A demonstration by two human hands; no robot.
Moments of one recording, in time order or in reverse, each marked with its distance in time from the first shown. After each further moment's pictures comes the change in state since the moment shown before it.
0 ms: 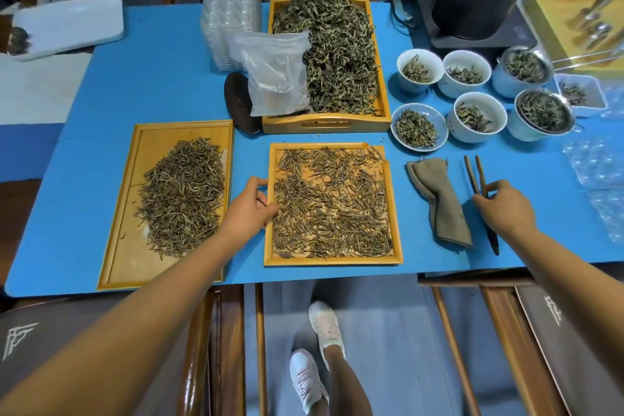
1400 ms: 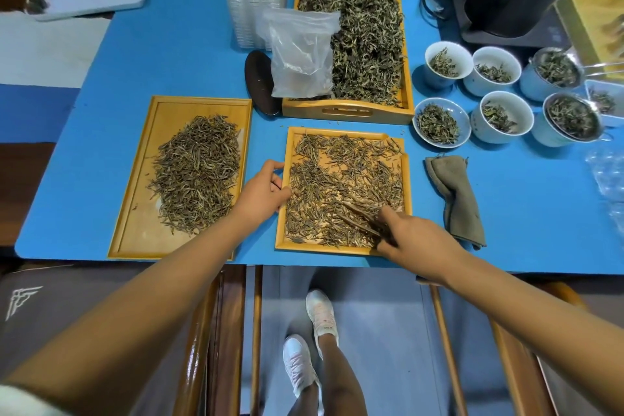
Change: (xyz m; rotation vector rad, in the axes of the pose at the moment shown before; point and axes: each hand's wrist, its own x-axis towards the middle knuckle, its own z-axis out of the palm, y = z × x) left_hand -0.002 -0.001 0.000 -0.039 0.014 0.012; right_hand -0.124 -0.092 0.036 -0.436 -0.399 -0.846
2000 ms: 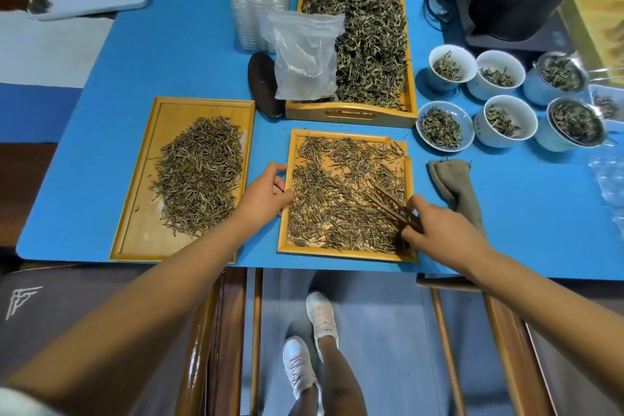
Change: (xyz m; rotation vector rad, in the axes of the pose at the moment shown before) left_hand 0.001 0.000 -0.002 -0.018 -0.030 0.004; right_hand 0.007 0.038 -0.002 0.058 0.093 0.133
